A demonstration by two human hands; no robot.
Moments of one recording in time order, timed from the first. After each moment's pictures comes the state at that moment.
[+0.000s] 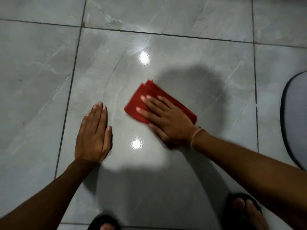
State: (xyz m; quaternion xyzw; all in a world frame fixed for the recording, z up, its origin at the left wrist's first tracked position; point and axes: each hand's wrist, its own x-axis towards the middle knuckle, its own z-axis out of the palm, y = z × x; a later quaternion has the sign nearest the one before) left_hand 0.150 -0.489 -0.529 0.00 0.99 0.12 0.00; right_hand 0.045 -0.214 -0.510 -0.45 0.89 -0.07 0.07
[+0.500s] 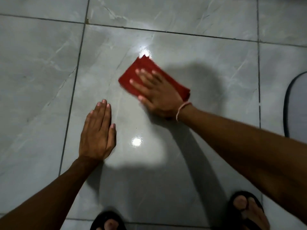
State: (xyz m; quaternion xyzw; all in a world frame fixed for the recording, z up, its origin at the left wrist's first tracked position) left_hand 0.151 -0.490 -0.531 0.00 0.99 0.12 -0.01; right_hand -0.014 -0.270 -0.503 -0.41 0.91 -0.05 0.07
